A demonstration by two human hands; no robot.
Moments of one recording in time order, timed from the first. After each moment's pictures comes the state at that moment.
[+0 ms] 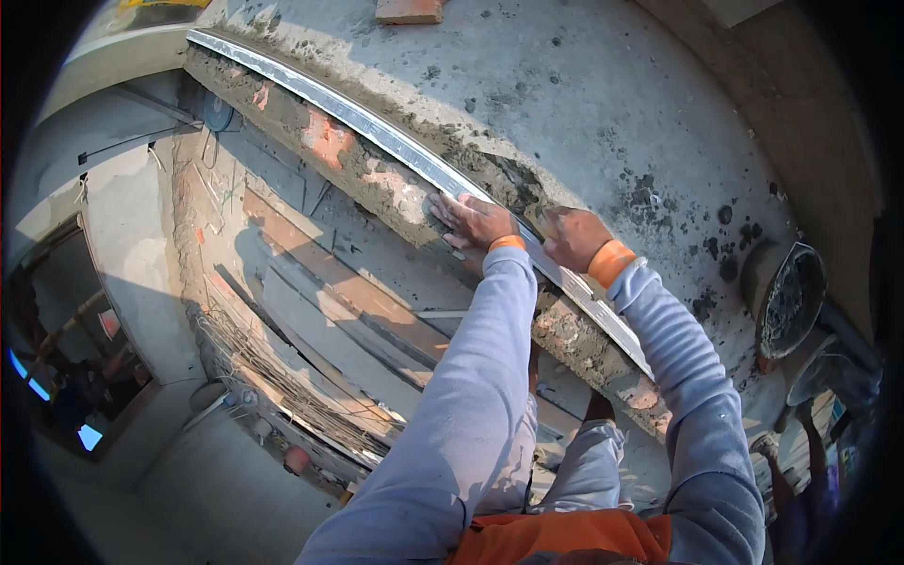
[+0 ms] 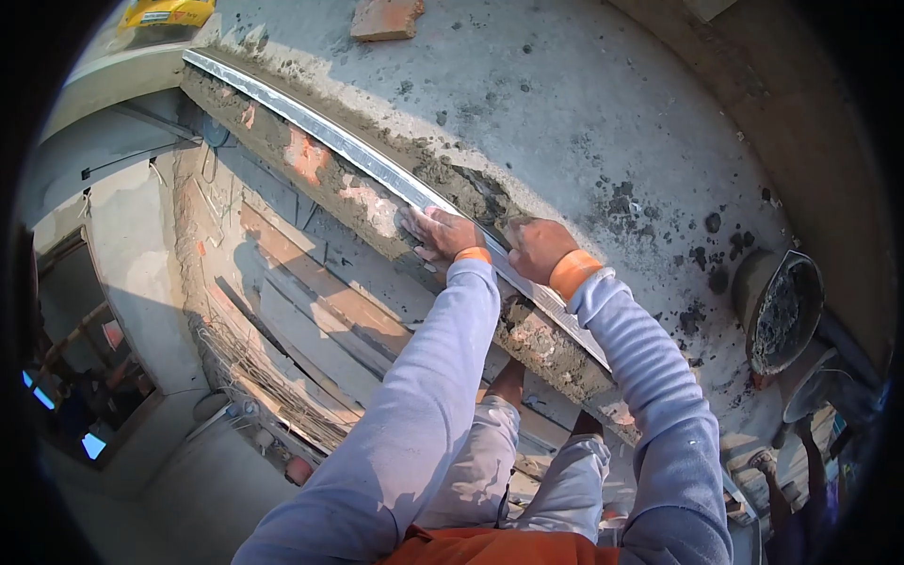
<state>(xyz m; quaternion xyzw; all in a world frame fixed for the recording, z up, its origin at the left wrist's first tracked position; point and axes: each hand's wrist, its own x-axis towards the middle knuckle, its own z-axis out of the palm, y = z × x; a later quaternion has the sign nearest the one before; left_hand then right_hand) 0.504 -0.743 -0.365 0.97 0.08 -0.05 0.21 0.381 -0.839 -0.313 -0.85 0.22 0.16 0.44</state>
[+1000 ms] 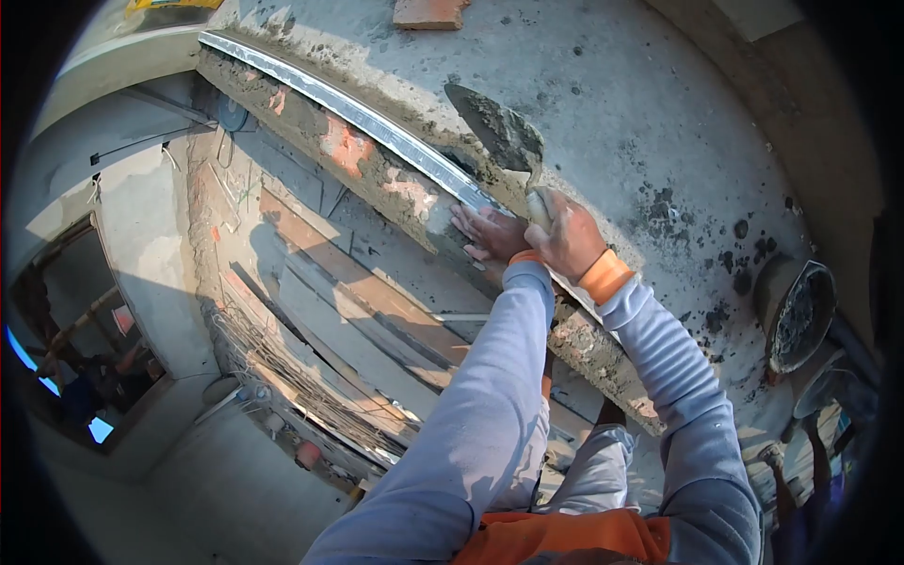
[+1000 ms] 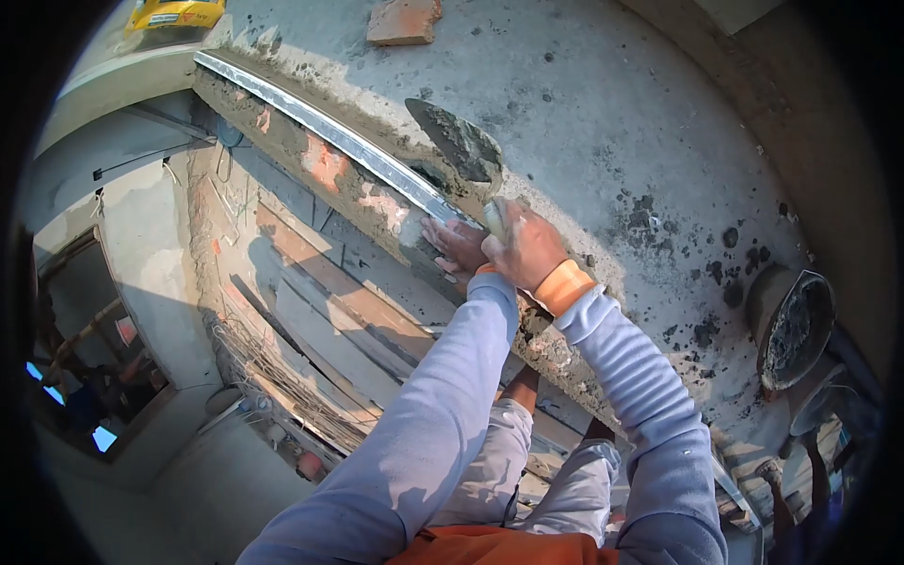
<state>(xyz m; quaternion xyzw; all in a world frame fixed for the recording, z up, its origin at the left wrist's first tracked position) 0.502 -0.720 -0.412 0.99 0.04 0.03 0.17 0.436 -0.836 -0.266 -0.78 0.31 -0.05 0.54</state>
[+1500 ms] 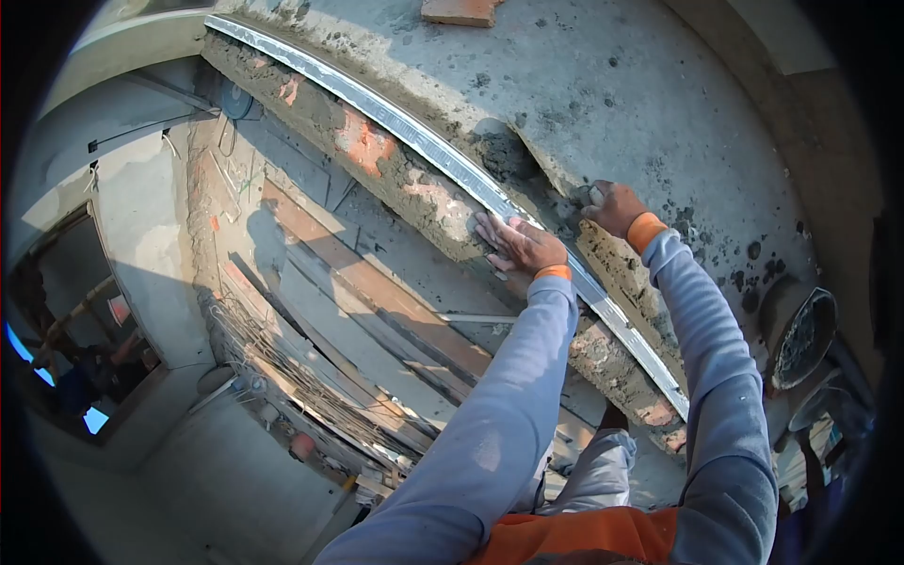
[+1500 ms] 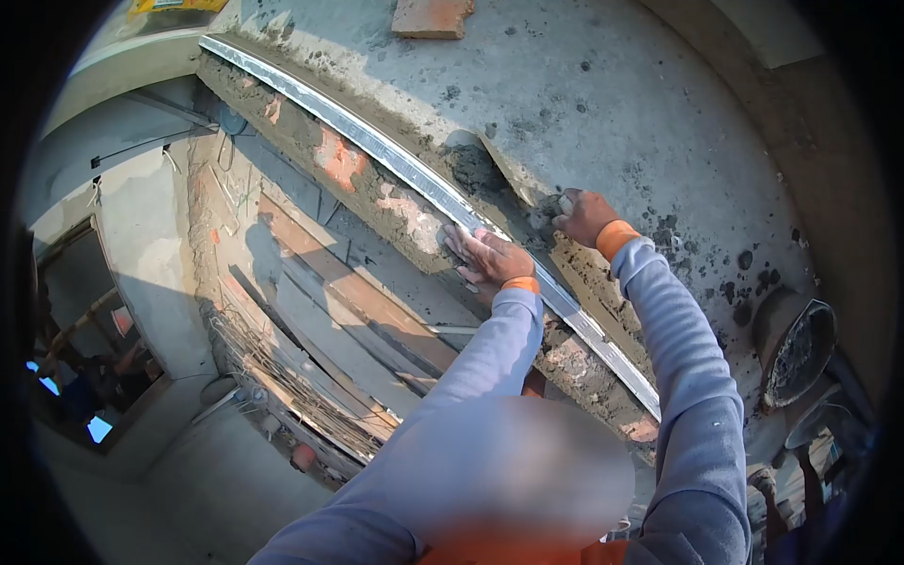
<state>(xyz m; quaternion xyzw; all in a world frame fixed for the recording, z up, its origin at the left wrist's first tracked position) 0.503 -0.742 -0.371 0.95 0.04 -0.02 0.30 0.443 -0.895 -0.365 -0.77 0.34 0.18 0.50</state>
